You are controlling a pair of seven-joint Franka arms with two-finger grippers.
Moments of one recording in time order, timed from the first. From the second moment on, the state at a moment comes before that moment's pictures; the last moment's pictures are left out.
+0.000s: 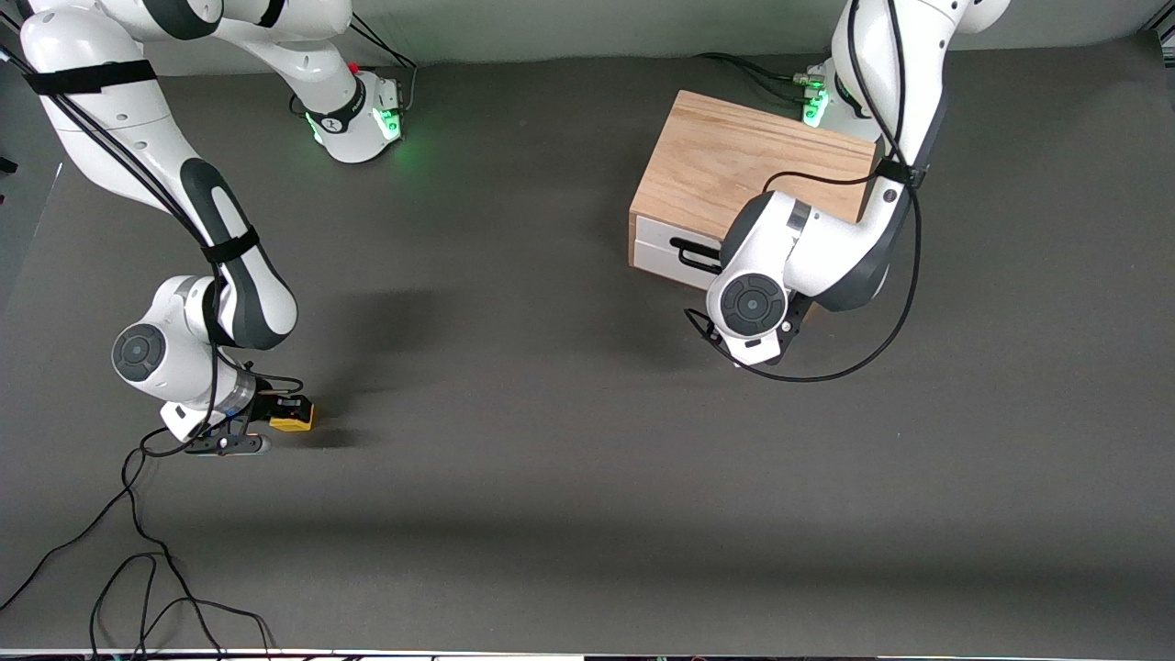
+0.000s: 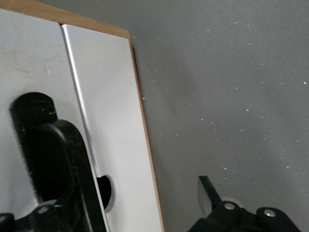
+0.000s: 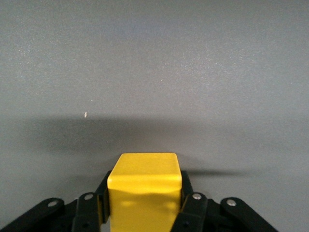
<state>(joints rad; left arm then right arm) -0.52 0.47 -0.02 -1.76 -0.12 1.84 -1.57 -0.03 0.55 -0.04 -1.96 0.03 2.54 -0.08</state>
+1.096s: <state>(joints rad) -0.52 0.46 -0.02 -1.76 -0.12 2.16 -1.55 -0.03 0.16 -0.04 -1.55 0.03 1.64 -0.08</state>
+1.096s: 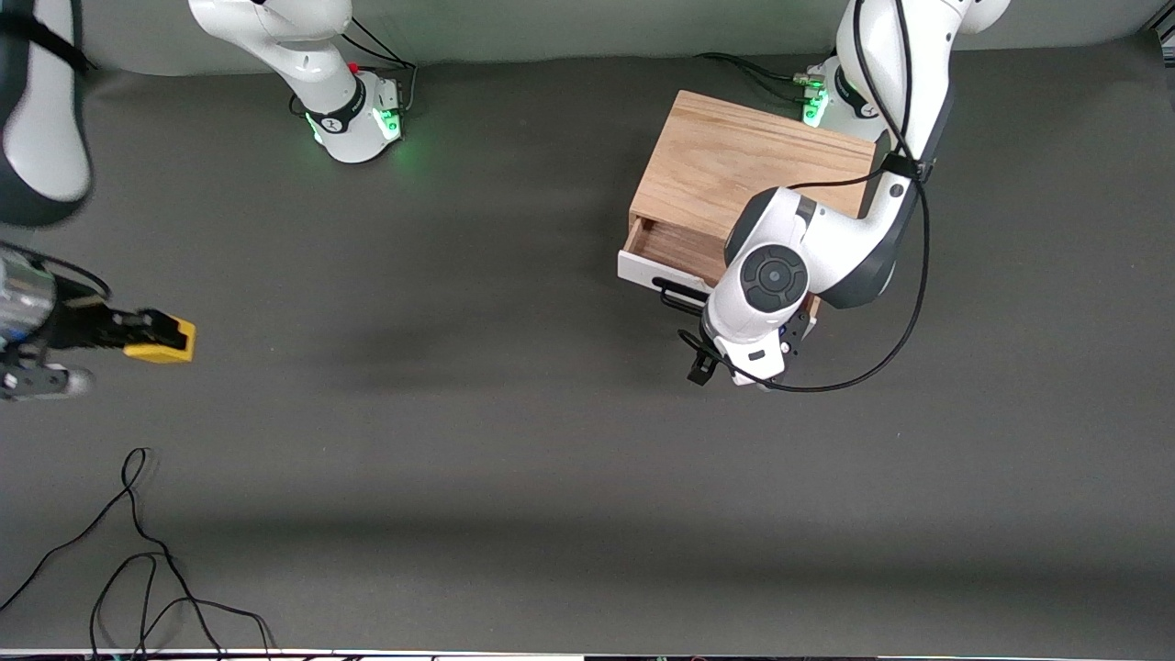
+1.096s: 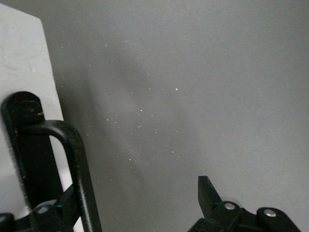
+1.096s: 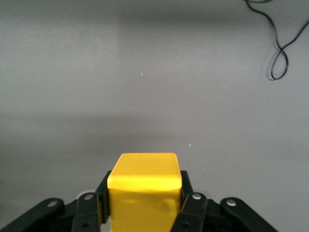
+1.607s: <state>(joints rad) -0.52 0.45 -0.02 -1.76 -0.12 2.19 -1.55 0.00 0.04 -0.04 -1.63 0.03 1.57 0.00</state>
